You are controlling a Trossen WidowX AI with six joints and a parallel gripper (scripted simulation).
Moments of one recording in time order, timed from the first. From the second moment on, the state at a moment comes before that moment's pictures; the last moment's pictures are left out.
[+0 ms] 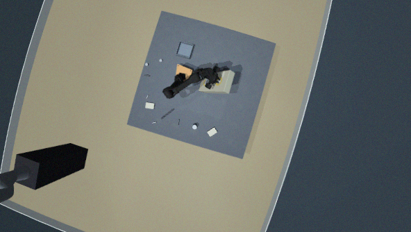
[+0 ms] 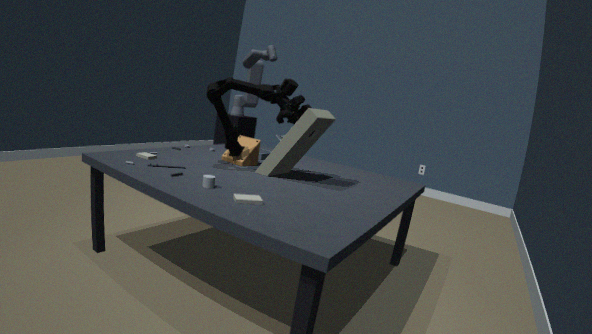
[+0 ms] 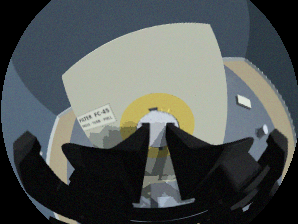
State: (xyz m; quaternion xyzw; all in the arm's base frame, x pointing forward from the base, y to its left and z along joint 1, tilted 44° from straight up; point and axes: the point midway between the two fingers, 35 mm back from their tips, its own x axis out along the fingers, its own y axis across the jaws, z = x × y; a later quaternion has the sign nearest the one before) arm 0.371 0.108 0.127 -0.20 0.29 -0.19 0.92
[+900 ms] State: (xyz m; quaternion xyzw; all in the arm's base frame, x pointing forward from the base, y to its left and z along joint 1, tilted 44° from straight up) arm 0.370 0.107 0.126 0.22 0.18 -0.30 0.91
